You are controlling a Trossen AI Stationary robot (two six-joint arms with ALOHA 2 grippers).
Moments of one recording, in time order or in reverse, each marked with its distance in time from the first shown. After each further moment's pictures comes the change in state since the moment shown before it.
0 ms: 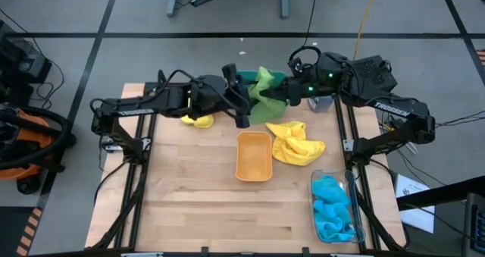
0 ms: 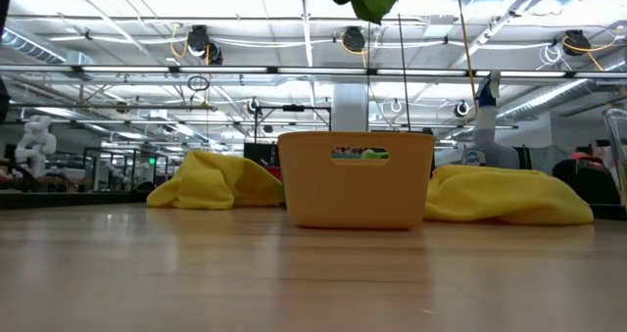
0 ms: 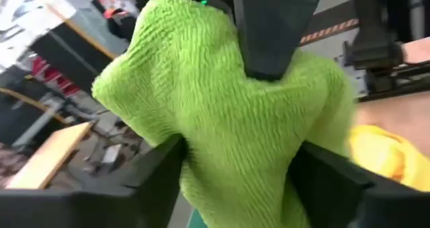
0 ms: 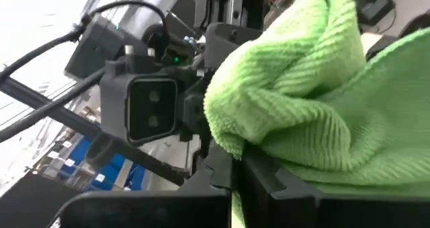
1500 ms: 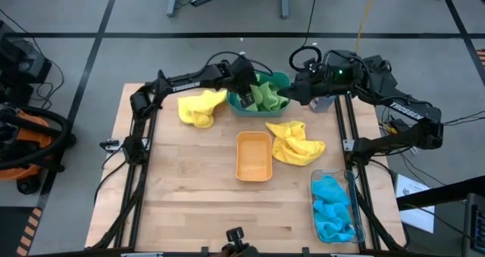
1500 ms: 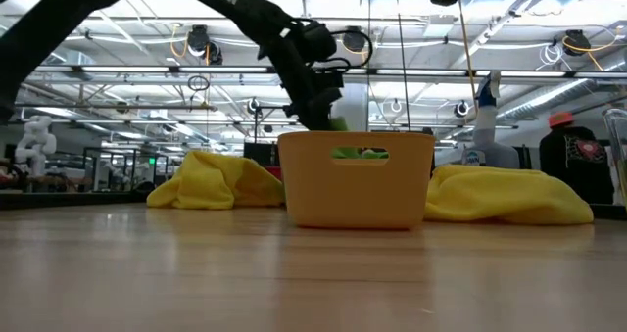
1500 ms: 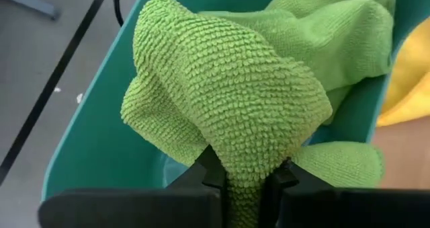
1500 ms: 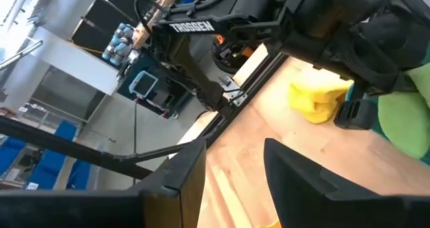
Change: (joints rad) left arm 0.450 0.422 -0.002 -0.219 0.355 -0.285; right arm -0.090 -0.108 0.000 -0.345 0.064 -0.107
